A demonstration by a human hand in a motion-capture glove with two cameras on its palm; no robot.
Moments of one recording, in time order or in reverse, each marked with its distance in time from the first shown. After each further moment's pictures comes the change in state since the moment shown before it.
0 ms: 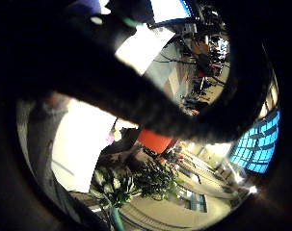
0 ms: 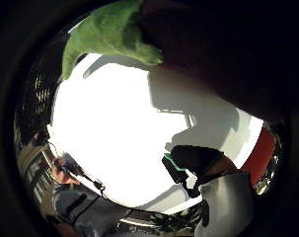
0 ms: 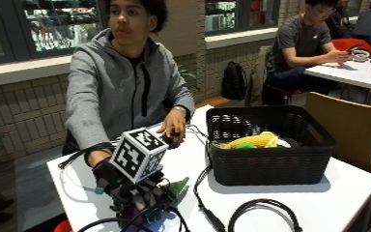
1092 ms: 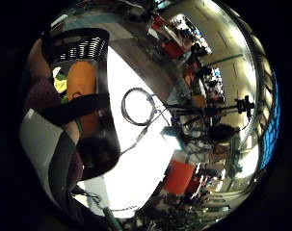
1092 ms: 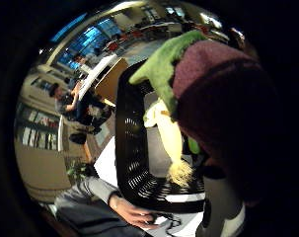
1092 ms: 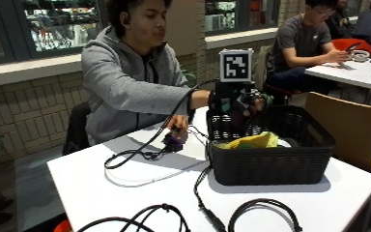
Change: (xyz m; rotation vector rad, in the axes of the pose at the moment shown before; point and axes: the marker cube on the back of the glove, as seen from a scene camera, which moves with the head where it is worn) arm -0.231 -0.082 -0.285 0.550 -0.074 -0.278
